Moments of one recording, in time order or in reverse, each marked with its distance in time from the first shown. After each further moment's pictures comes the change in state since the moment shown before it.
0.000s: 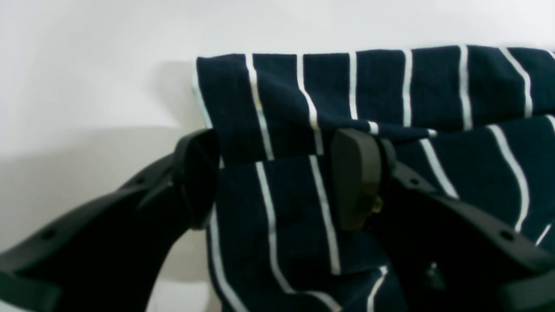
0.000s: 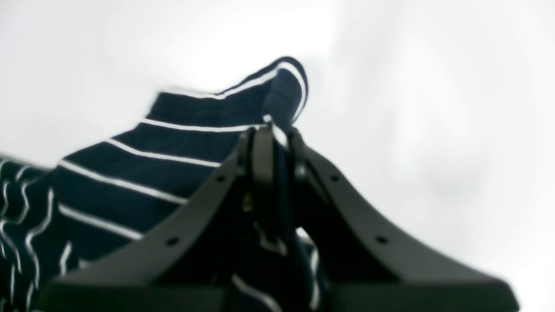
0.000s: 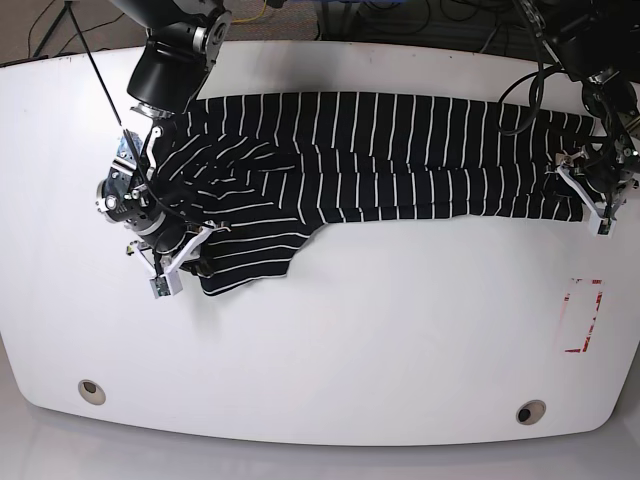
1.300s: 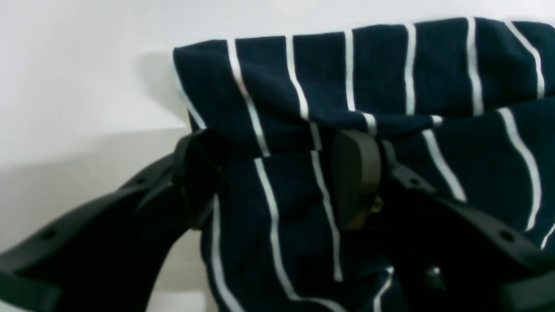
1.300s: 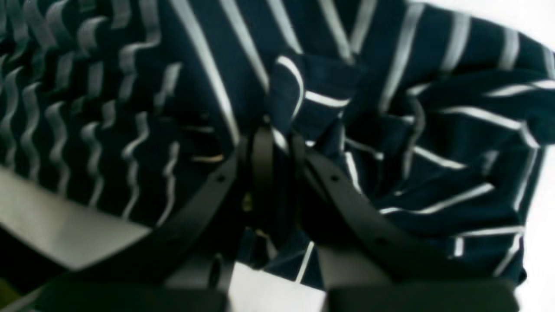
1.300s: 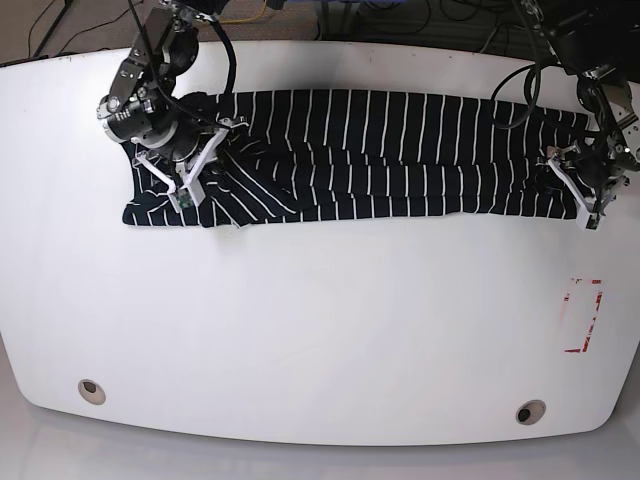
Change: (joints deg) left arm 1.8 -0.2 3.3 0.0 -0.6 0.0 -0.7; right arm -21.4 -6.8 0.1 32.7 14.5 0.1 -33.5
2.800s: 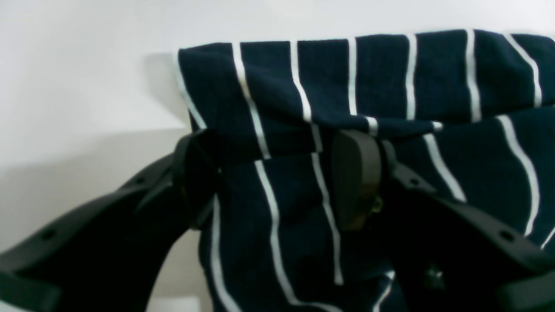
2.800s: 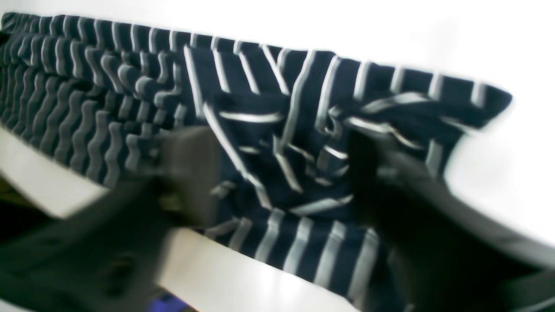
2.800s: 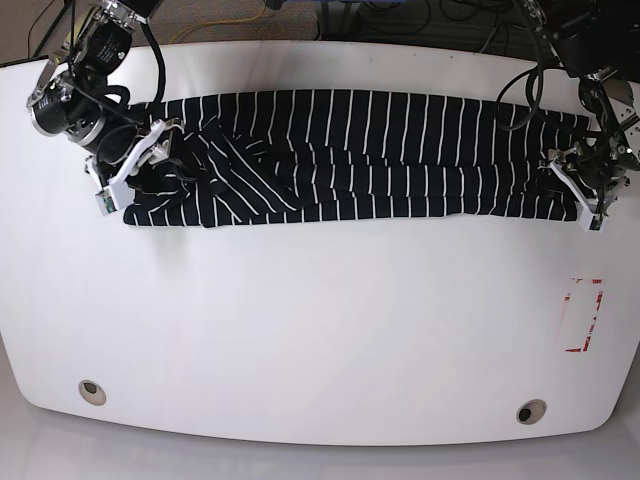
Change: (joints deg) left arm -0.4 -0.5 -0.3 -3.0 -0.8 0.0 -2.0; right arm 0.0 11.9 10.8 -0.2 32.6 -0.2 -5.7
